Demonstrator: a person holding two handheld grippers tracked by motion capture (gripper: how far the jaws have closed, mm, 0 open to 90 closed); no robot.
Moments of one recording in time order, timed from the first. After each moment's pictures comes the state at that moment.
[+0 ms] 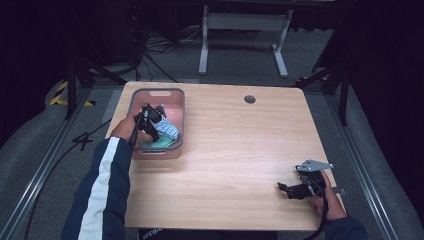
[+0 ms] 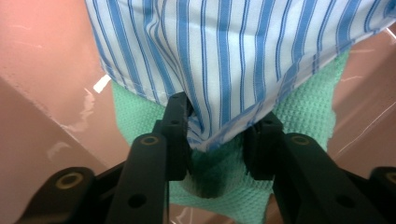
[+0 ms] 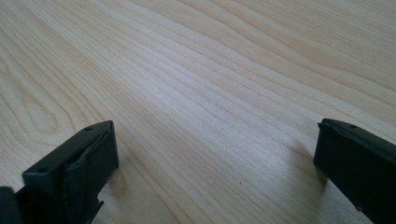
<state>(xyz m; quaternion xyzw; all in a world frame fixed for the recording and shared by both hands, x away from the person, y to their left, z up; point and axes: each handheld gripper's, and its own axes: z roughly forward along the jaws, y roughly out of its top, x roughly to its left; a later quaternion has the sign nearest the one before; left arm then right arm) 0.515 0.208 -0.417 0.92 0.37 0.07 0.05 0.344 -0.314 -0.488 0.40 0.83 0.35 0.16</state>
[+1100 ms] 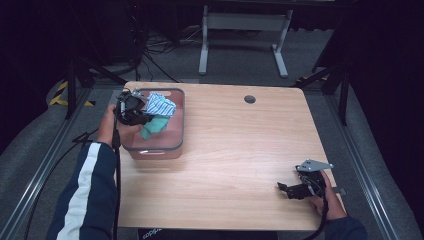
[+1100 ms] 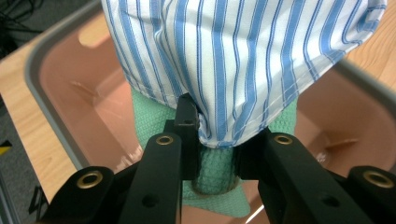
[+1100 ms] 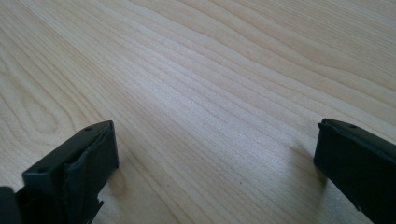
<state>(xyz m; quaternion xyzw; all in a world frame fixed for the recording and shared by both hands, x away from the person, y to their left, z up) 0.473 0.239 -0.342 0.86 0.39 0.18 0.27 0.344 -0.314 -0.488 0.40 0.83 0.35 0.16</state>
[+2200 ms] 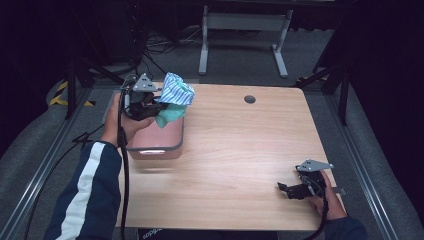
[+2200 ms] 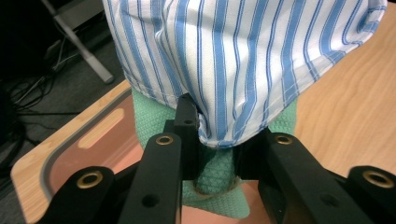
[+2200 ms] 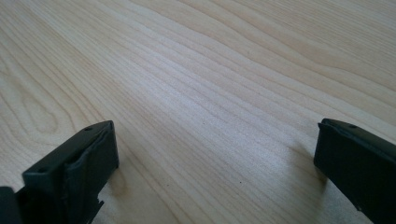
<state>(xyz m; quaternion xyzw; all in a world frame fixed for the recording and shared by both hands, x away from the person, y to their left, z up) 0.434 0.195 -0.276 0.85 0.31 0.23 0.37 0.344 -0.314 -0.488 0.40 0.83 0.35 0.16</state>
